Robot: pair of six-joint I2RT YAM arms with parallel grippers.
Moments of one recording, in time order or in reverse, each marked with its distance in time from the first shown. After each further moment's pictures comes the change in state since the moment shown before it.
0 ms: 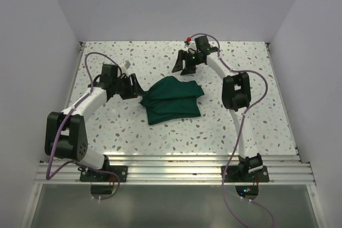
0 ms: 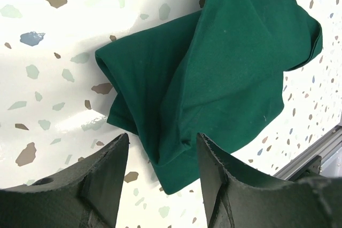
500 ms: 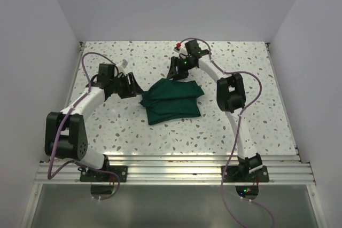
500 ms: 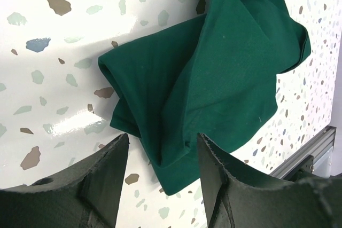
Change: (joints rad) left arm 0.039 0.002 -0.002 0.017 0.048 0.005; right arm 0.079 0.023 0.000 -0.053 0.000 -0.030
